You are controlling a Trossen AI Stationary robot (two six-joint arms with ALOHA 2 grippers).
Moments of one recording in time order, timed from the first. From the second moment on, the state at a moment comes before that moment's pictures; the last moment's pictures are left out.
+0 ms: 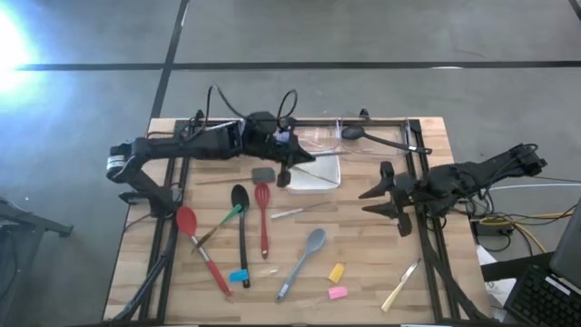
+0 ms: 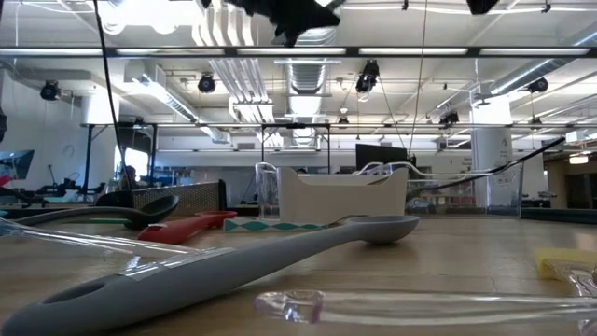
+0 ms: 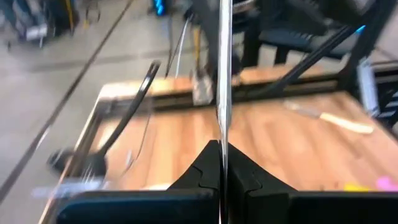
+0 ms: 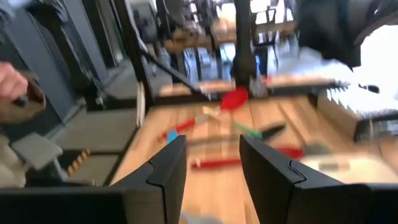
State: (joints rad) left arm 0.22 1.53 1.40 -0.19 0.23 0.19; right arm 0.34 0.71 0.72 -0.19 0.19 0.23
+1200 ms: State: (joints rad) left arm 0.31 1.96 1.44 -0.07 0.59 0.44; right arm 0.34 0.52 0.72 -0.47 0.21 0.34
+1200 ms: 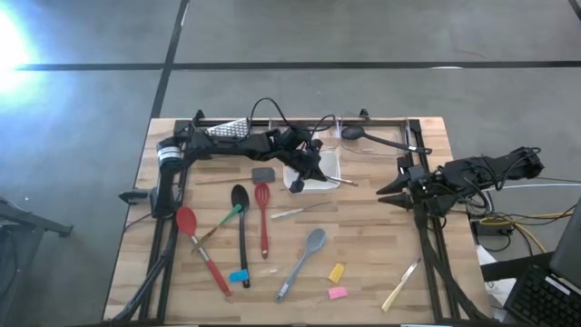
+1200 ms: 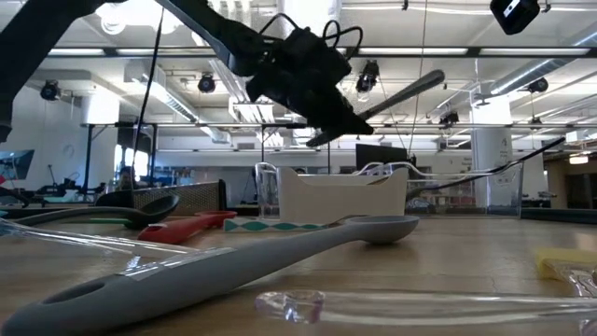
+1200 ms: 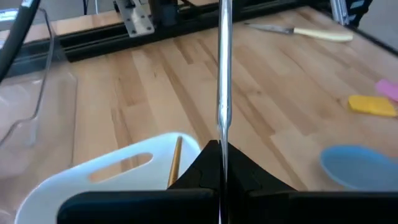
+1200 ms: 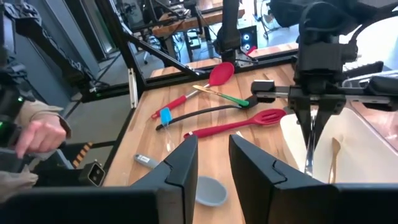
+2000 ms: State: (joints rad) left arm 0.39 1.98 1.24 0.20 0.64 0.39; right arm 0.34 0.52 0.70 -0.42 0.22 0.31
